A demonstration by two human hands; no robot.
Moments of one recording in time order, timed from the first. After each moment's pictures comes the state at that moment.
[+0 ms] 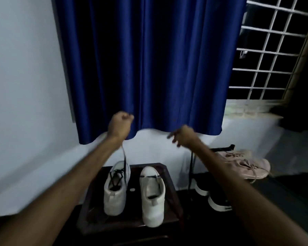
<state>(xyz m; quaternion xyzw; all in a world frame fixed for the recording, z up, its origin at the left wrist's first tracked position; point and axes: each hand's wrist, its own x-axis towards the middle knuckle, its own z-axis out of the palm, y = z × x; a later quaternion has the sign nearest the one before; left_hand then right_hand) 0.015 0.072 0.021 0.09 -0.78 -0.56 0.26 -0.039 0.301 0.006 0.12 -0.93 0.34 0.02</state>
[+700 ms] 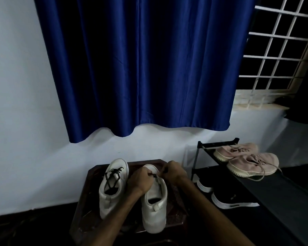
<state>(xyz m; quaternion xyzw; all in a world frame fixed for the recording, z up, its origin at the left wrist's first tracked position) -0.009 0.128 -0.163 0.06 -0.93 -0.35 0.04 -0.052 0.272 -0.149 0.08 -0.96 0.27 -0.05</state>
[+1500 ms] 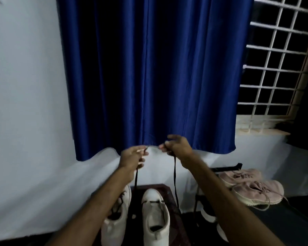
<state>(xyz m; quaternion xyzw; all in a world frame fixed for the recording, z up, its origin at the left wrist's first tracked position) -0.011 0.096 -0.029 0.08 -0.64 -0.75 0.13 -0.047 0.263 0.011 0.12 -0.74 0.66 -0.01</state>
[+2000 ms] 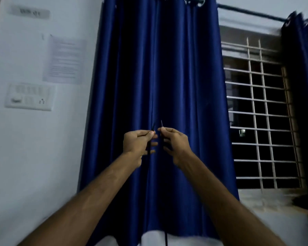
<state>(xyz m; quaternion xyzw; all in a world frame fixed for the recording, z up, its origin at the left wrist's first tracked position) 0.048 0.102 0.269 -0.12 -0.62 -0.70 0.34 0.023 0.223 0.276 0.25 -0.59 0.75 0.14</state>
